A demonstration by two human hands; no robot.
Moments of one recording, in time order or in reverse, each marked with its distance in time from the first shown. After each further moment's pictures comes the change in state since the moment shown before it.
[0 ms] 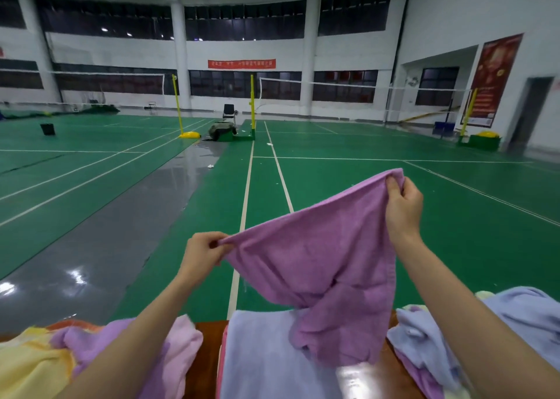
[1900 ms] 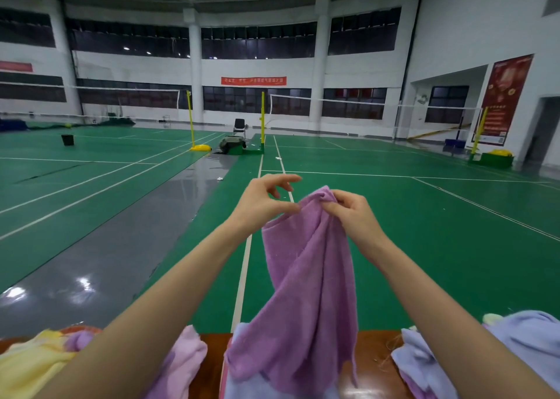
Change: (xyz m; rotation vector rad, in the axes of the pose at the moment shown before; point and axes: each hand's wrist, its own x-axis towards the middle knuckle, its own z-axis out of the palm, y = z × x) left_hand 0.017 0.156 -0.007 -0.145 -0.153 0.182; right_hand -0.043 -0.066 0.033 0.036 -0.659 -0.062
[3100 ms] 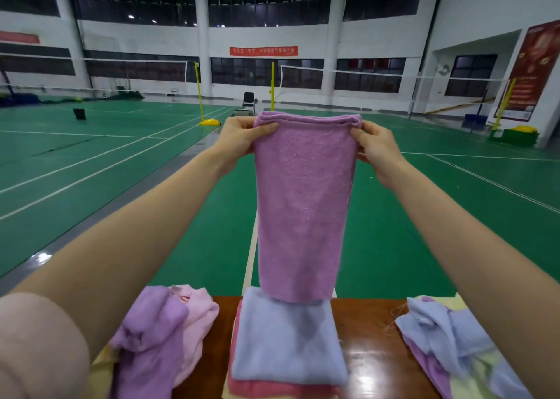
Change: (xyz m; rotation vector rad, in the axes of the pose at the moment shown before) left_hand 0.043 -0.020 -0.046 -0.339 0.128 -0.107; right_hand 0.064 -0.004 -0.022 0.033 0.157 0.131
